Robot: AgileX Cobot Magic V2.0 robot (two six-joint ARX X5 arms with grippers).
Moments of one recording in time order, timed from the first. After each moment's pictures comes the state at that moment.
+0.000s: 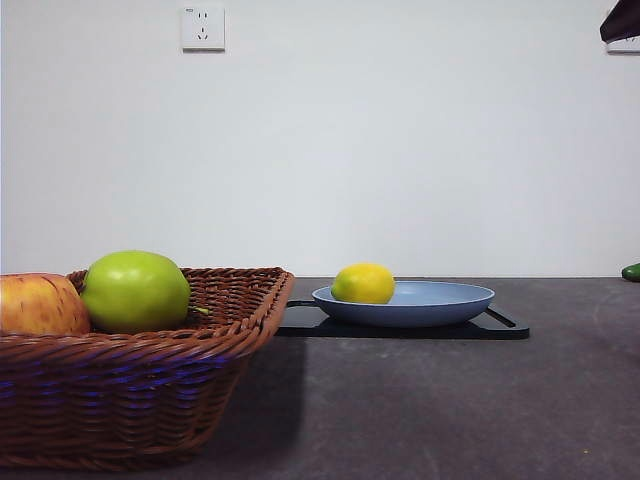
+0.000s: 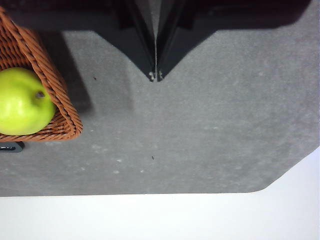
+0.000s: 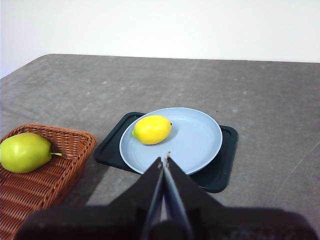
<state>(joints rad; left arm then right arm) 0.06 0.00 0.03 -0.21 0.00 0.00 0.53 0.51 0.53 -0.26 0.13 0.10</state>
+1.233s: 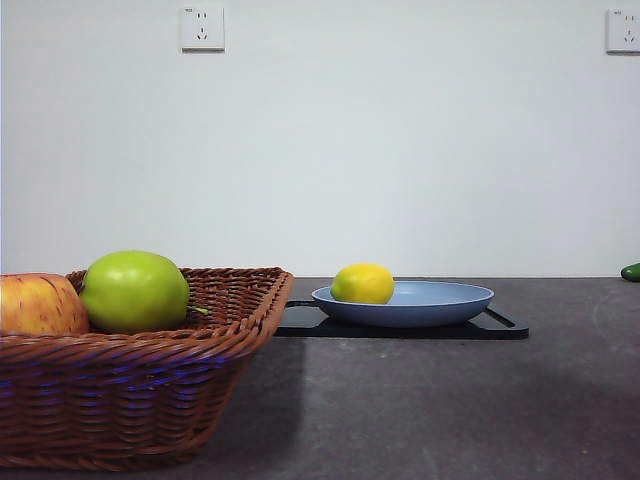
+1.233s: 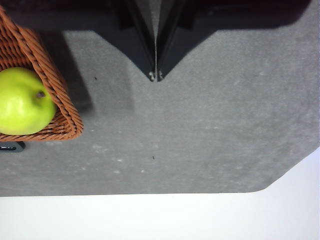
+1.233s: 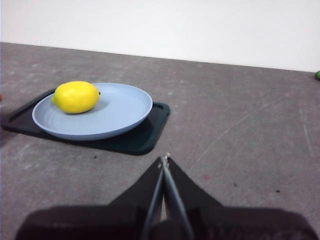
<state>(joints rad) 0.06 0.00 0.03 -0.21 0.00 0.00 0.10 0.03 0.02 -0.11 -0.10 -0.10</state>
